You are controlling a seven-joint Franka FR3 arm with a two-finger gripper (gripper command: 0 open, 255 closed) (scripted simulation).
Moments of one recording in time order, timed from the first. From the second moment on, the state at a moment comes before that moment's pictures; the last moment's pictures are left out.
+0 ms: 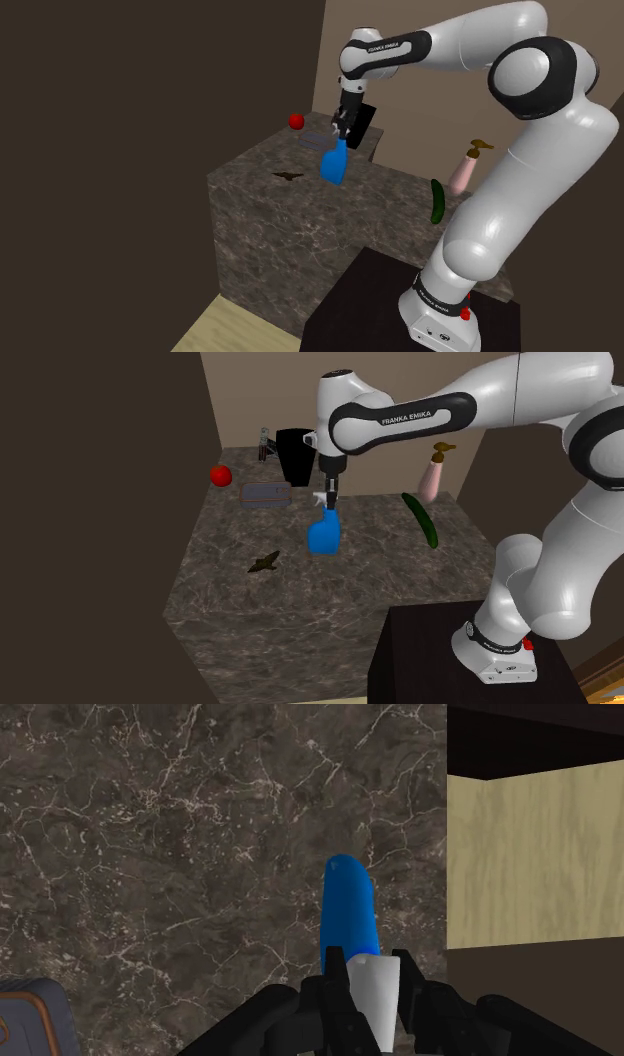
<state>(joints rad) -0.03 -0.11 -0.38 -2.00 -0.04 1.89 -0.49</state>
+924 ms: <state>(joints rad) -0.02 -0.12 -0.37 -1.82 -0.04 1.70 -0.49</state>
